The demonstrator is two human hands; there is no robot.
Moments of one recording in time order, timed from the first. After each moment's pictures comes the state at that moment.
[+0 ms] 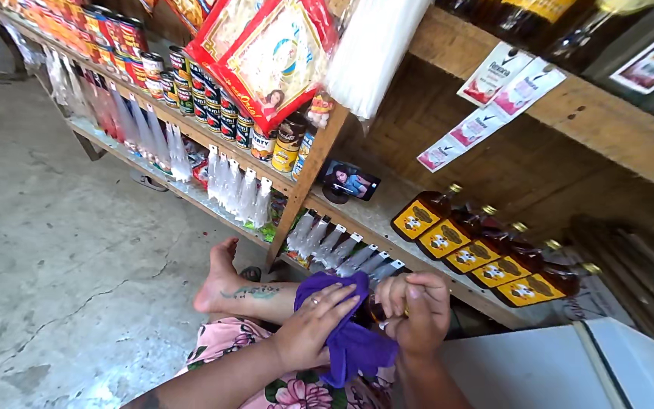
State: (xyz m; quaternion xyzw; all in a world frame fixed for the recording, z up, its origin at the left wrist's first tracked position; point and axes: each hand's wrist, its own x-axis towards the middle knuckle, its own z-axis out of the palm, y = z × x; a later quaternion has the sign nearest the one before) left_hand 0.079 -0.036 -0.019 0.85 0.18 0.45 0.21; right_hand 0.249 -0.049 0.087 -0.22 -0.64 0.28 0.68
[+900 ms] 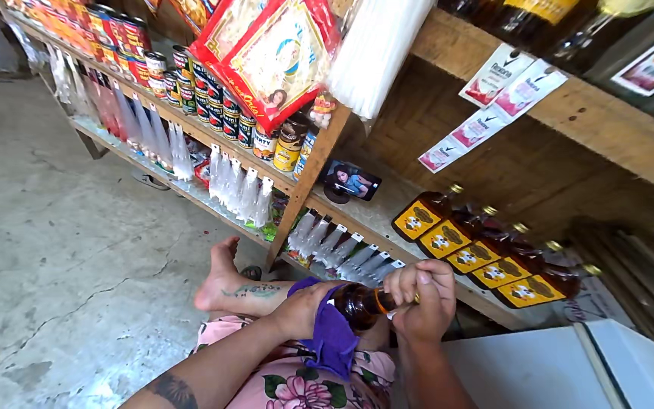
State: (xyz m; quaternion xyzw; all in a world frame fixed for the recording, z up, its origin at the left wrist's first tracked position) left_hand 0.075 0.001 -0.030 0.84 0.30 0.23 0.40; right_hand 0.264 -0.036 0.087 -0.20 -0.60 0.33 0.70
